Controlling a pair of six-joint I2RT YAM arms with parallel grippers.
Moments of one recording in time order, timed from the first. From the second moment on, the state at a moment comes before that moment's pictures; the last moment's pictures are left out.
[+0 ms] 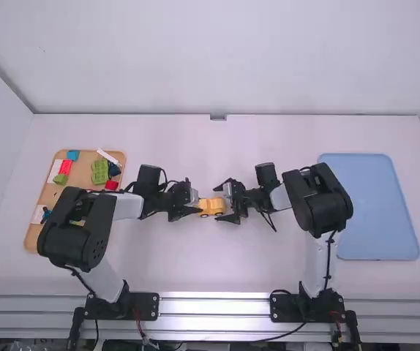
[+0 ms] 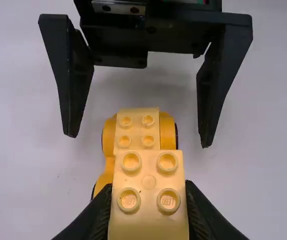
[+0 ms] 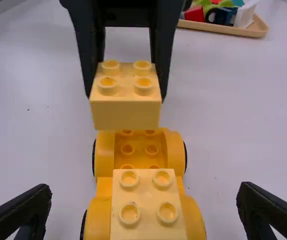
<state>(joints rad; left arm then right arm) -0.16 1.76 0.65 0.12 0.92 0.99 0.30 2.14 0.82 0.39 -1.18 -1.02</state>
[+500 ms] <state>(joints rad) -0.16 1.77 0.65 0.18 0.89 0.92 0.29 2.21 0.83 0.41 -1.20 -0.92</state>
